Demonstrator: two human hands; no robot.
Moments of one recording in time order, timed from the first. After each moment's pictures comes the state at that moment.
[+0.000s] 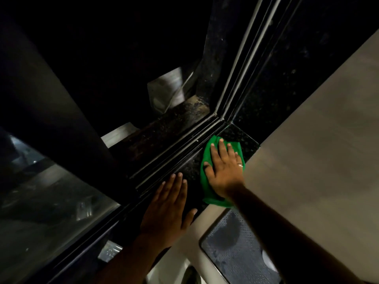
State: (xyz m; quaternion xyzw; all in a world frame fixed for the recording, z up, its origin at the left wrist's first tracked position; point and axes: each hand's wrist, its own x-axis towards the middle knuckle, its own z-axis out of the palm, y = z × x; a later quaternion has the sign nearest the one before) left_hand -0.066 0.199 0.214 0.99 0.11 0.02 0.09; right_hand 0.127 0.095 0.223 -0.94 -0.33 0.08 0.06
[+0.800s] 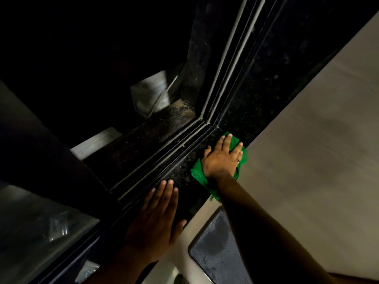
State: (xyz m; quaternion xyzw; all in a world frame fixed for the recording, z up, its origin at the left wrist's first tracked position) left_hand -0.062 0.202 0.212 0.99 0.06 0.02 0.09; right_hand 0.172 0.124 0.227 -0.99 -0.11 0.06 0.06
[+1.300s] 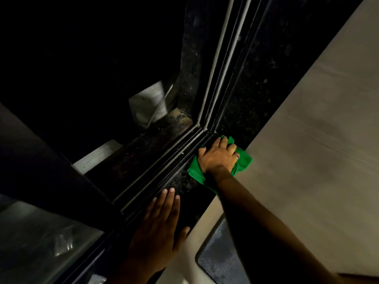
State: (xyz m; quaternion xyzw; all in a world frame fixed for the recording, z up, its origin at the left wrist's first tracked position) left_hand -0.063 0.204 0.214 0.99 0.05 0.02 0.09; right_hand 0.186 0.139 0.239 -0.99 -0.09 0.07 0.05
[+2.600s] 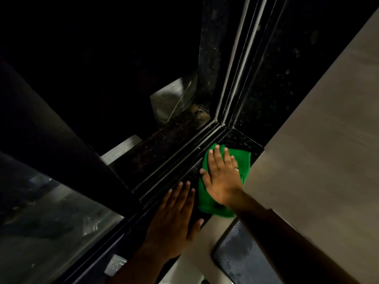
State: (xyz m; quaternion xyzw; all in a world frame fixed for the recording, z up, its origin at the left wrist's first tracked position) left_hand -0.063 0.201 0.218 0.99 0.07 0.02 0.09; right_hand 0.125 0.110 0.213 -0.93 -0.36 0.08 0.04
